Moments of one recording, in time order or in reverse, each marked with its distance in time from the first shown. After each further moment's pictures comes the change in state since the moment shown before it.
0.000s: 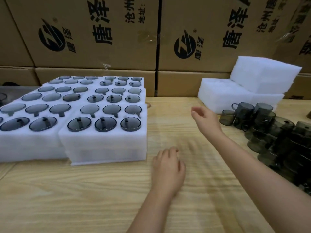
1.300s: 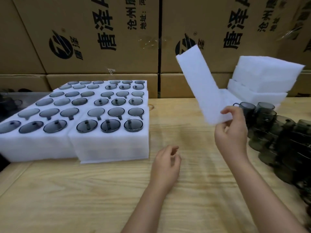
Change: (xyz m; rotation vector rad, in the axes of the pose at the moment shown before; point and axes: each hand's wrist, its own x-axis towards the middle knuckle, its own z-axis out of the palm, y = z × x) left_hand 0.004 -0.004 -0.011 -0.423 -0.069 -0.187; right_hand -0.067 -0.011 -0.042 0.044 0.416 -0.281
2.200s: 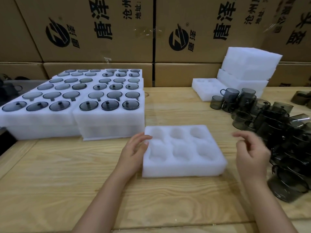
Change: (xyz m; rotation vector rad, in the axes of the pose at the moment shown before) left_hand -0.055 -0.027 -0.077 -0.280 -0.067 -0.016; right_hand -0.096 0.015 -0.097 -0.069 0.026 0.123
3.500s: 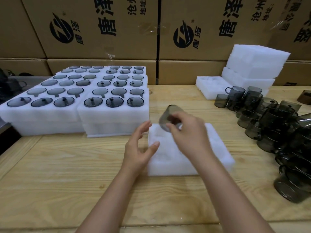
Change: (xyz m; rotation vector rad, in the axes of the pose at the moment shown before) left_hand -0.004 0.010 0.003 0.001 0.106 0.271; right_hand -0.012 -0.122 0.086 -0.114 -0.443 -0.155
